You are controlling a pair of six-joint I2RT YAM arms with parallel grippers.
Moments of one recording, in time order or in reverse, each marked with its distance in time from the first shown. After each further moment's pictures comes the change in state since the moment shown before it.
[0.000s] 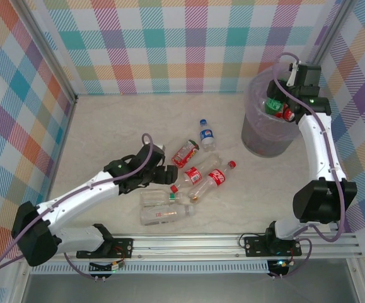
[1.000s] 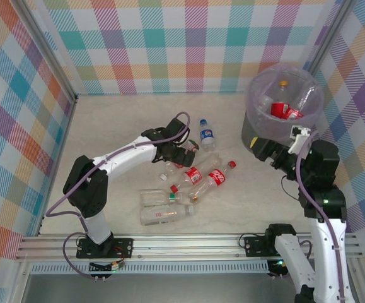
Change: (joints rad) left arm 0.076 0.539 0.413 -0.065 0.036 0.288; right arm 0.048 -0.898 -0.648 -0.051 -0.501 0.390
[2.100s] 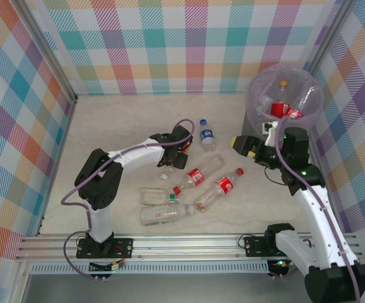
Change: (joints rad) left arm 0.002 0.088 -0.022 0.052 -0.105 -0.061; right arm 0.154 0.240 -0.134 0.227 -0.145 0.071
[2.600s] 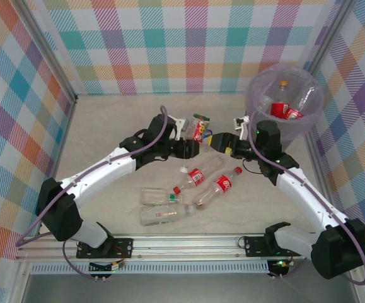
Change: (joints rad) left arm -0.034 -0.376 -0.113 0.253 0.444 -0.171; right arm 0.193 0.221 -0.045 0.379 -0.053 0.109
